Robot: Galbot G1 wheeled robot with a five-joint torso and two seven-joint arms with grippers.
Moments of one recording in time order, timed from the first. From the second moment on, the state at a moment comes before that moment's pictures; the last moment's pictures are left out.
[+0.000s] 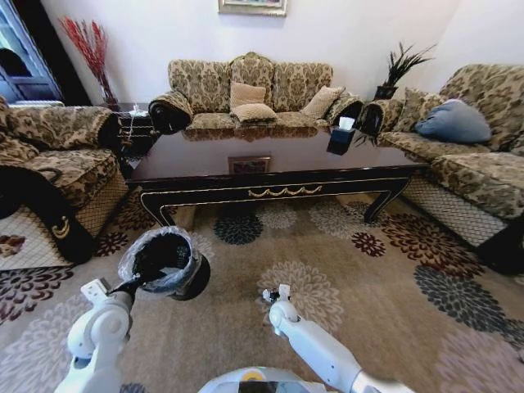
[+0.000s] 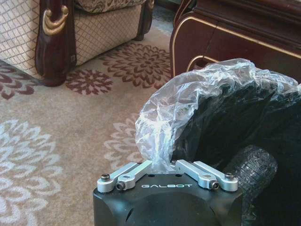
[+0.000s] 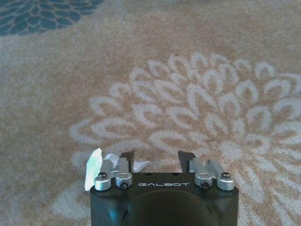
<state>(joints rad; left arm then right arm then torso) 1.44 -1.37 -0.89 -2.20 -0.86 0.74 -0.57 -0.89 1.29 -0.27 1.19 0.92 -0.19 0.74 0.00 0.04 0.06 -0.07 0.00</state>
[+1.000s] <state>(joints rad) 1.43 -1.37 -0.89 -2.19 -0.85 0.74 -0.57 -0.92 1.26 -0.31 1.37 1.01 -0.23 0.73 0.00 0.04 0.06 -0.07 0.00</state>
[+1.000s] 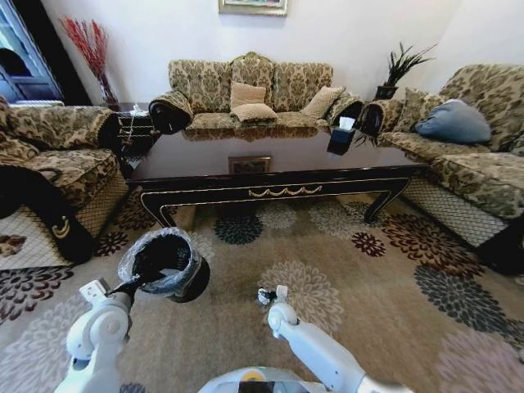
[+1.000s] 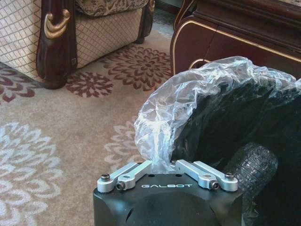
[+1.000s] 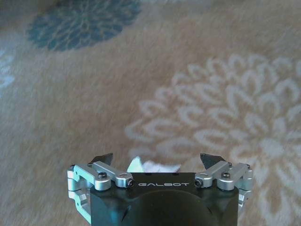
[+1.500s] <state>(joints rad) 1.44 -1.37 -0.90 -2.20 -0.85 0.74 -0.57 -0.91 1.31 -0.34 1.25 0.98 -0.22 0.73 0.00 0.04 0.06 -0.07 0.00</state>
